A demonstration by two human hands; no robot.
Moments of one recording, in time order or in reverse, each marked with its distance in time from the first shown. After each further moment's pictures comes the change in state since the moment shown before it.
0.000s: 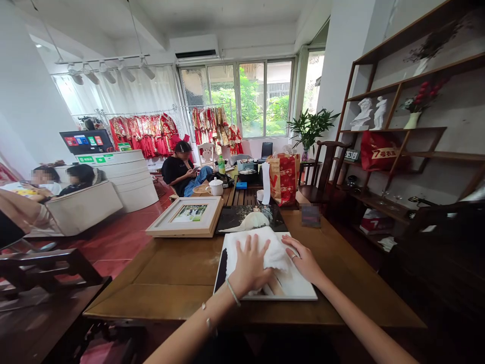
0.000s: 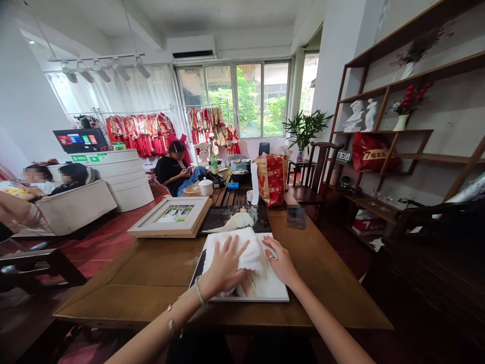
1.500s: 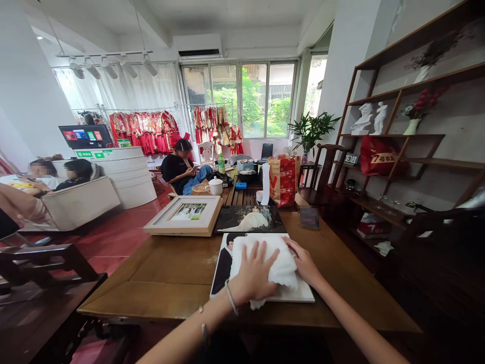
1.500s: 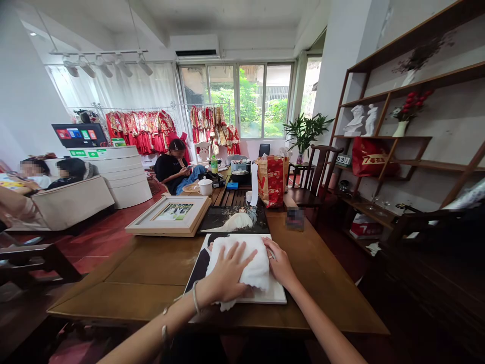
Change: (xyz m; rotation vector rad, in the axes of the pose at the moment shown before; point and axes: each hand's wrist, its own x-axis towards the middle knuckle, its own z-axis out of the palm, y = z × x) left_hand -0.007 0.005 0.000 -0.069 -0.070 0.155; right_hand 0.000 0.005 0.001 0.081 -0.002 0.008
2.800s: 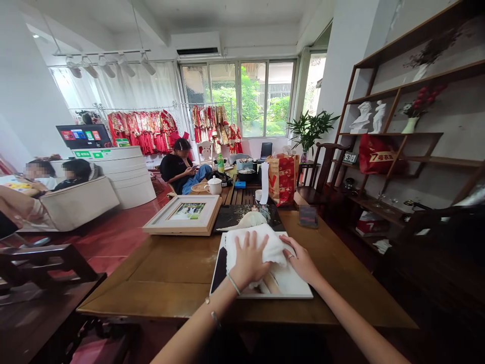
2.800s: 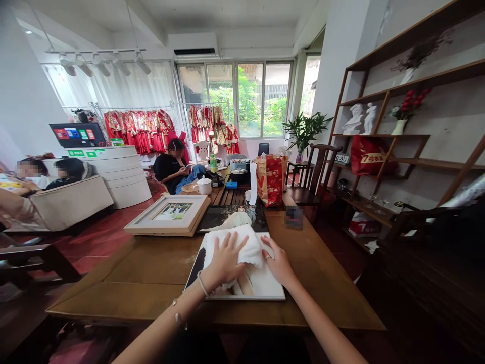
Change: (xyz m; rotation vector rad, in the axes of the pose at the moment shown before) left_hand 0.023 -0.008 0.007 0.033 0.134 -0.202; right_hand -0.002 -0.005 -0.001 -0.006 0.000 0.030
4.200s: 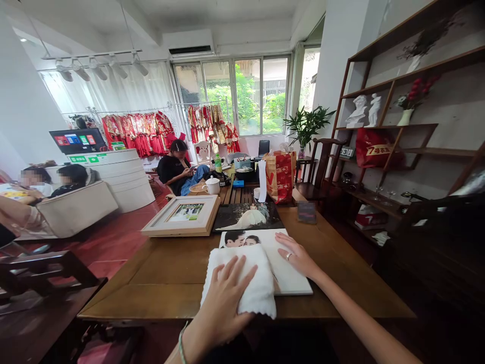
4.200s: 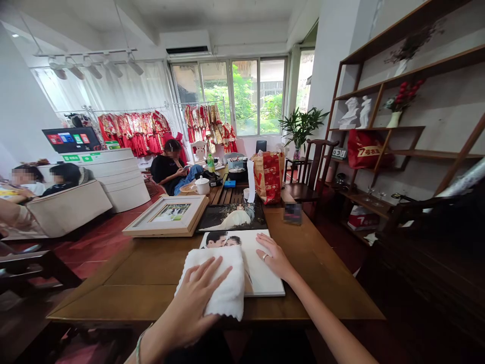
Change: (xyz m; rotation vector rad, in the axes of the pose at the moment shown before) left_hand -0.095 -0.026 -0.033 -0.065 -0.110 0.174; right_hand 0.002 0.001 -0.004 -0.050 -0.140 -0.053
